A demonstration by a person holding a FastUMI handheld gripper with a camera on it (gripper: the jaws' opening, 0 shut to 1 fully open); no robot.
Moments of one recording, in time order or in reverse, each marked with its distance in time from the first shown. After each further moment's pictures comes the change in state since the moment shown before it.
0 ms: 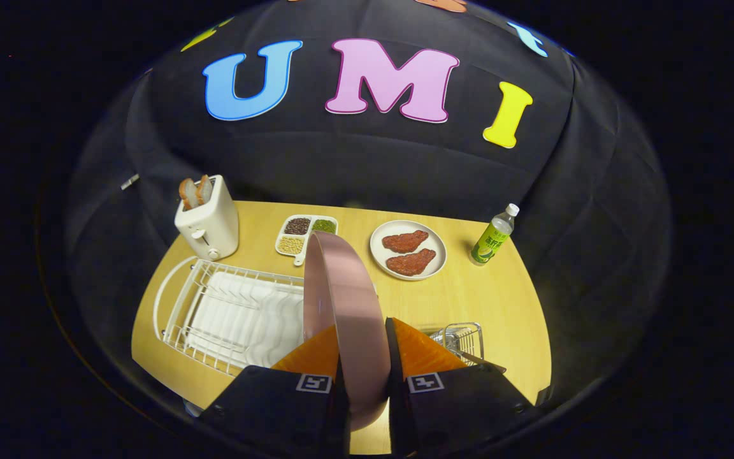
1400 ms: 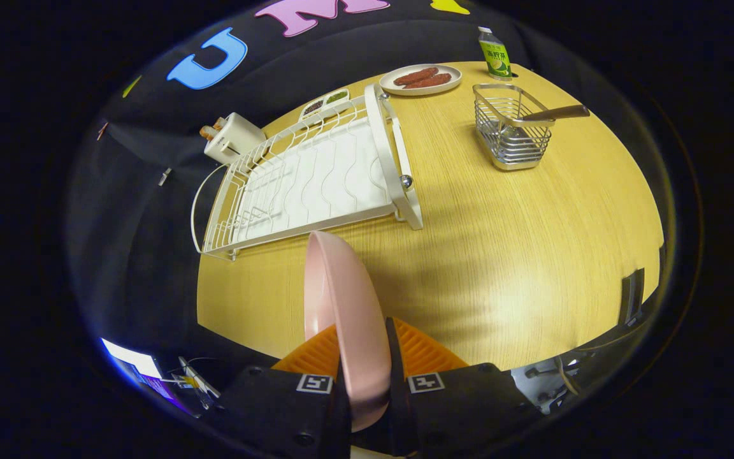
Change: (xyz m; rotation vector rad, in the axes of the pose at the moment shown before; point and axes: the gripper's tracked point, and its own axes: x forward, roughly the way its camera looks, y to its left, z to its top) arm -0.031 0.032 -0.270 0.361 0.437 0.314
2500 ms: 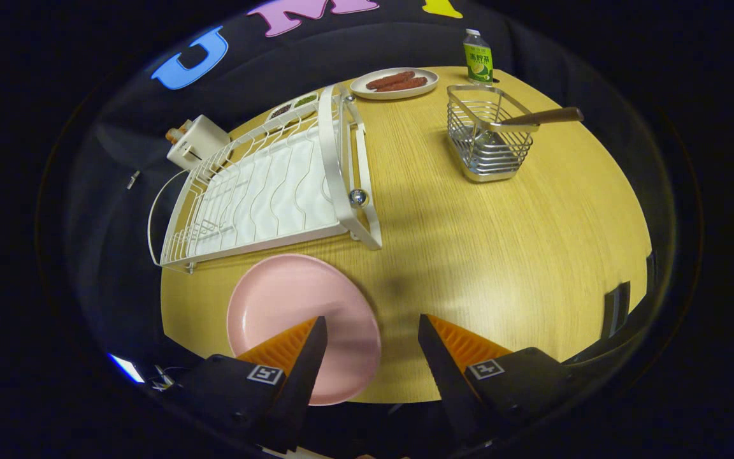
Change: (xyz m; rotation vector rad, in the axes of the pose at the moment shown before) arm 0.013 -0.038 0.026 -0.048 -0.067 -0.144
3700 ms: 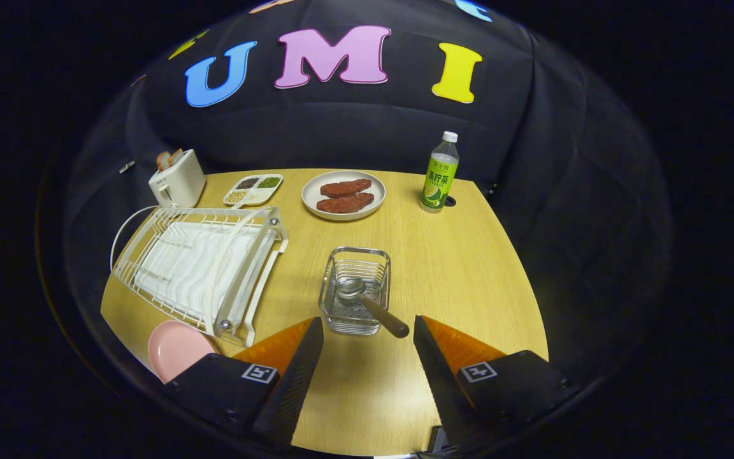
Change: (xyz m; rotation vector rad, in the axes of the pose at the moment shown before) arm -0.048 -0.141 0.177 -0.289 -0.348 -0.174
